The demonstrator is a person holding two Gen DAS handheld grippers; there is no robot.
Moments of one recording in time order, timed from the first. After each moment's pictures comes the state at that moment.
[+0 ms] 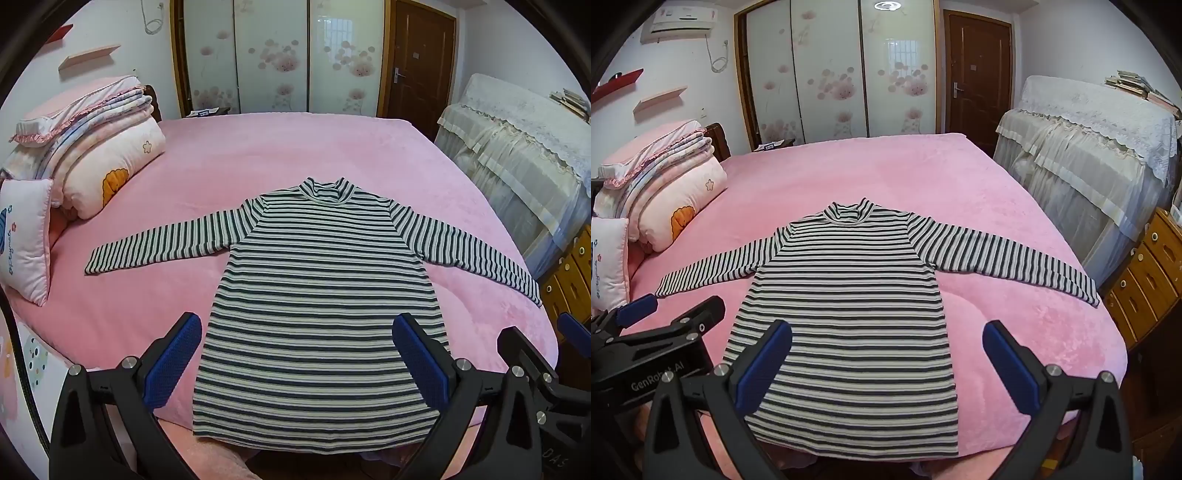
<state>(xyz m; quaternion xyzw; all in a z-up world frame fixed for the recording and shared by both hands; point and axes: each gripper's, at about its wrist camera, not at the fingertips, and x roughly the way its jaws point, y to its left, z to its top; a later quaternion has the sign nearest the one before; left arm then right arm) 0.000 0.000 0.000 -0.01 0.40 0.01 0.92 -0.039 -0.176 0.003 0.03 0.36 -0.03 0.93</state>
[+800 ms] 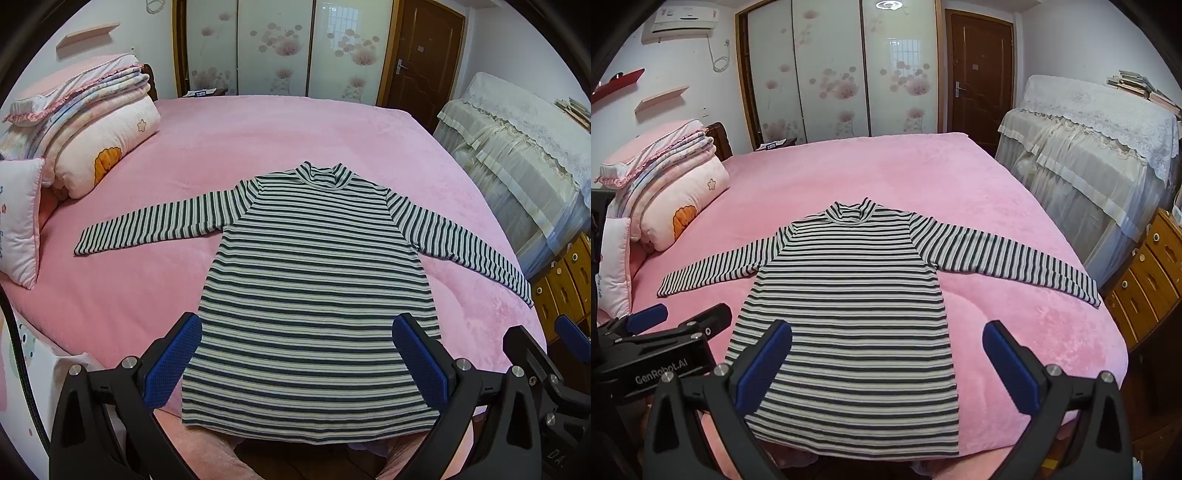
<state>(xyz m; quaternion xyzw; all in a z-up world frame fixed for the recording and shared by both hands) 0.006 0.003 -0.006 -0.04 0.43 0.00 0.90 -0.039 -0.178 0.005 0.04 0.36 -0.02 0.93</state>
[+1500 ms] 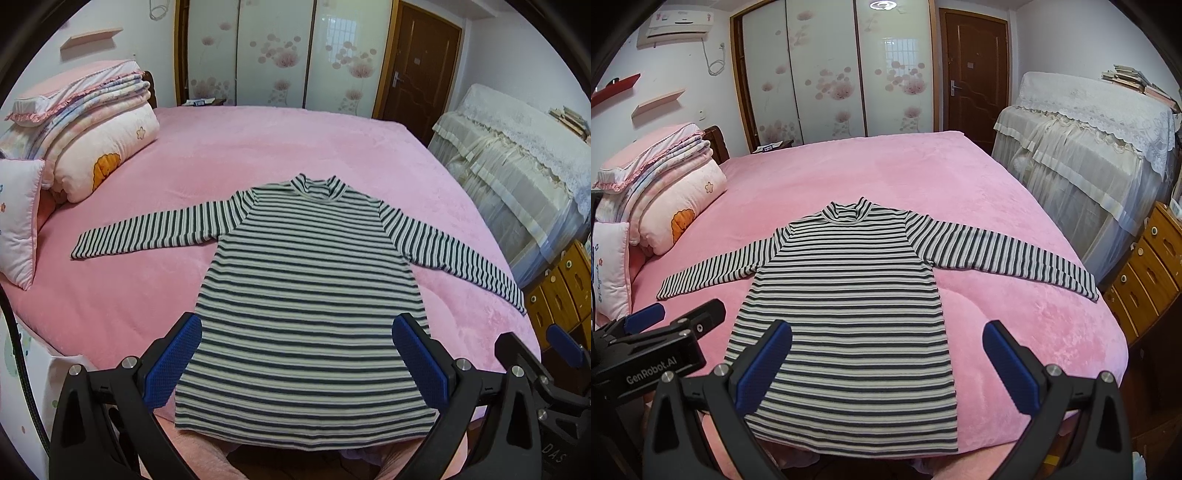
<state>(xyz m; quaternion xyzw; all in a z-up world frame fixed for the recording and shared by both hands) -0.002 0.006 0.001 -0.05 0.40 -0.01 0.92 -0.042 -0.181 0.004 0.04 0.36 -0.03 0.93</state>
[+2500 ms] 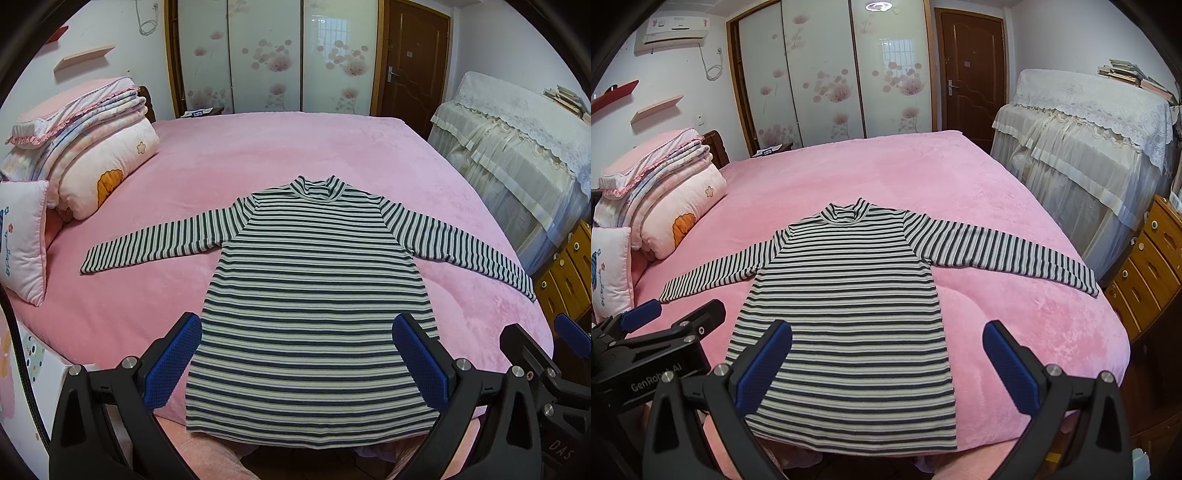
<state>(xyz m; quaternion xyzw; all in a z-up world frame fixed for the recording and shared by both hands) -0.009 -0.007 0.002 -0.01 0.40 -0.01 0.92 -0.050 -0.188 0.004 0.05 0.35 -0.03 0.93</state>
